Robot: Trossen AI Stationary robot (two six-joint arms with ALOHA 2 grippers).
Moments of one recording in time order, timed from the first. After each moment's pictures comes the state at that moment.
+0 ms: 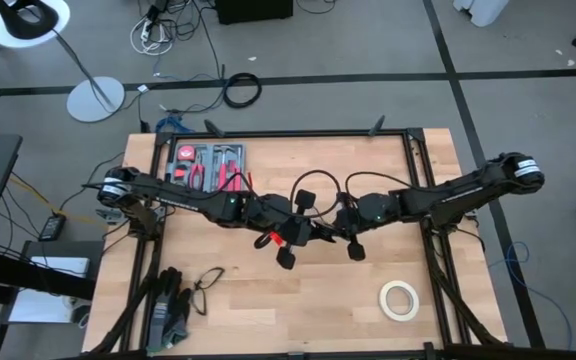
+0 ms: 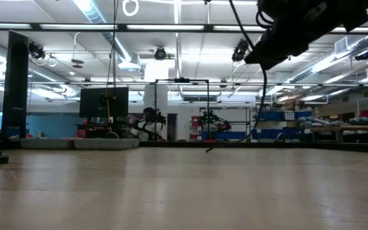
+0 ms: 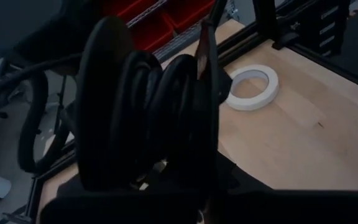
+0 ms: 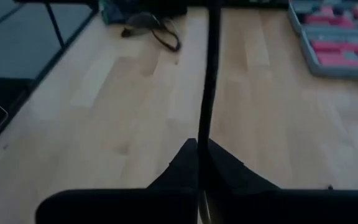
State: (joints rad) left arm -0.16 1.71 1.40 -0.08 -0.05 0.48; right arm 0.16 1.21 0.64 0.06 0.02 0.03
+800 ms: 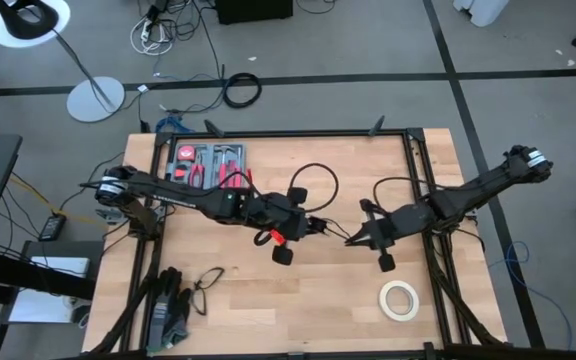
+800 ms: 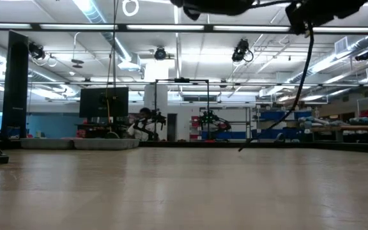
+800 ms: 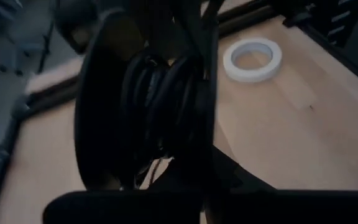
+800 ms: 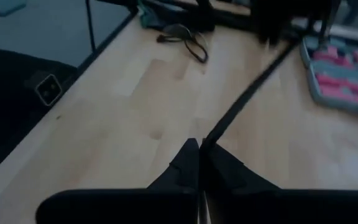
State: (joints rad) left arm -0.14 1.69 1.41 -0.25 -0.08 0.28; right arm 0.42 0.94 0.66 -0.20 0.19 -0.02
